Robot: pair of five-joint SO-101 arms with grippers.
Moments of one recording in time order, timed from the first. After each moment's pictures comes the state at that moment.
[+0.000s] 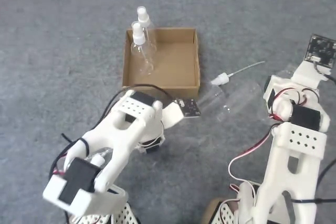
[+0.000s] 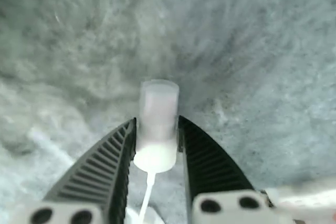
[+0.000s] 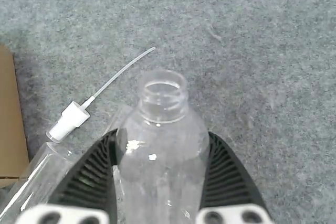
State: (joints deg) left arm 19.7 -3.3 41.7 75.6 -36.3; right arm 14.2 -38.9 39.6 53.7 -4.0
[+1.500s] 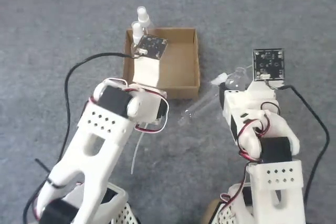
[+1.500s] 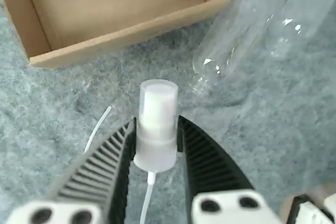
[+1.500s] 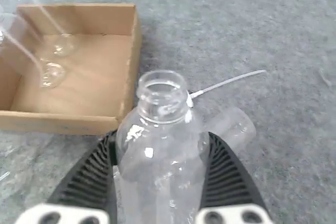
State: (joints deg) left arm 19.7 -27.8 27.6 82.2 14.4; right arm -8.7 -59.5 49.1 56.7 -4.0
